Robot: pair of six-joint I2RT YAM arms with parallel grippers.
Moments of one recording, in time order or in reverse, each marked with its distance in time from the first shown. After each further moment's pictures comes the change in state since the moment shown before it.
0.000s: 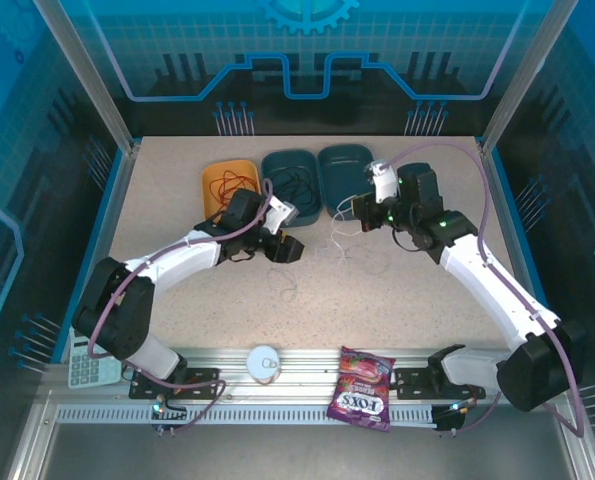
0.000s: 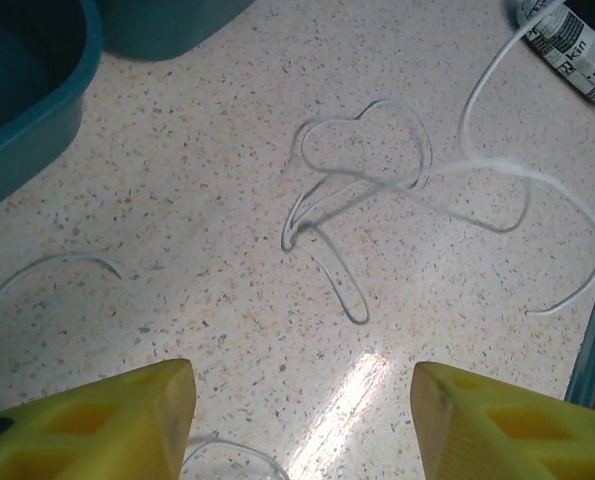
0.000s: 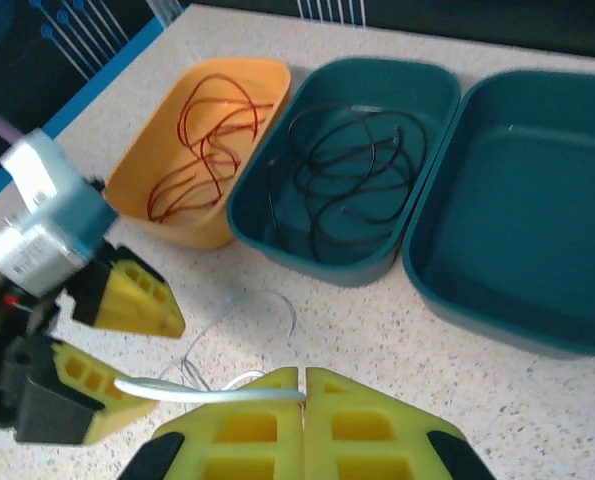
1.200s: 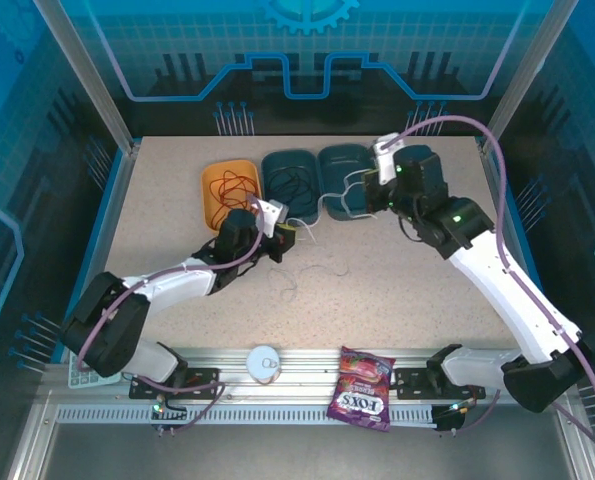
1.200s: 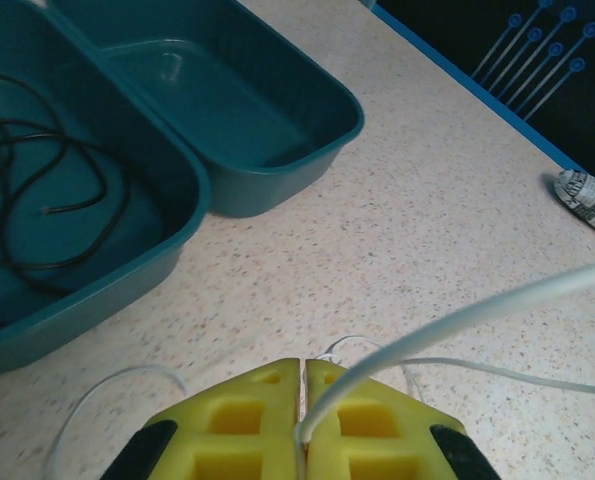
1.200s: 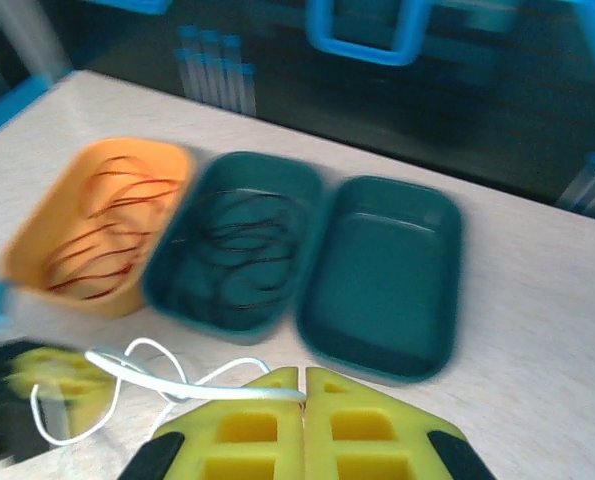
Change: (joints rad) left arm -0.056 -0.112 -0.277 0.558 -0.274 -0.175; right arm 0.123 -0.017 0.280 -0.238 0.480 -0.021
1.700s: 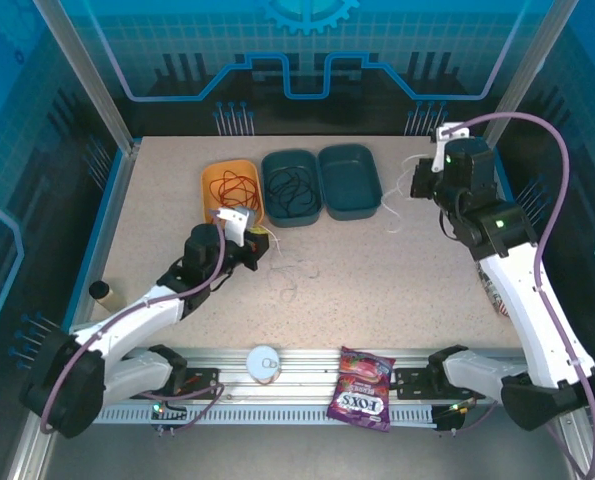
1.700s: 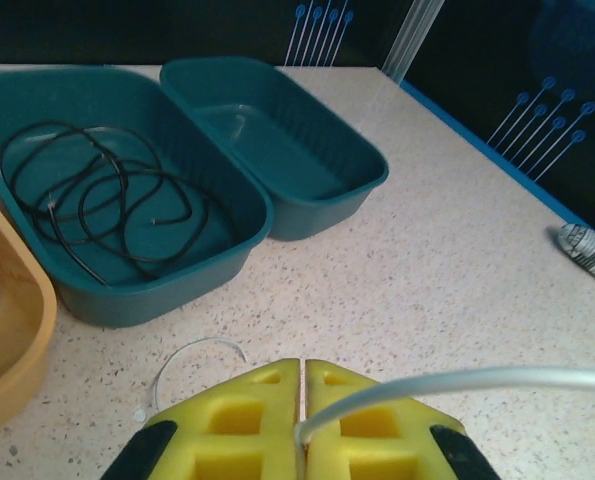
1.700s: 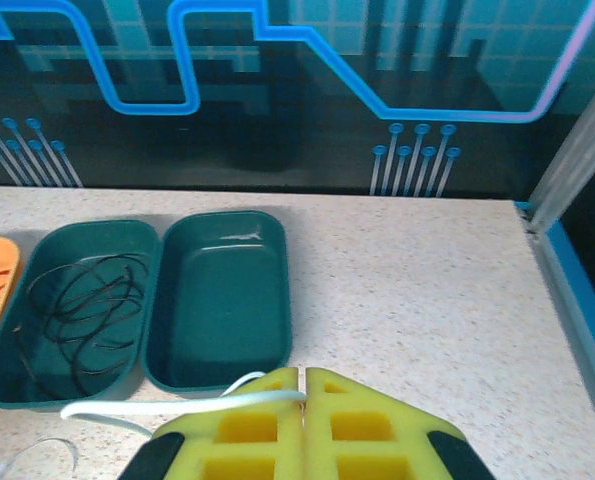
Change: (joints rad) left arm 0.064 -0.367 -0.154 -0.093 -0.037 -0.020; right arm -0.194 -0.050 0.066 -0.073 0.061 0.046
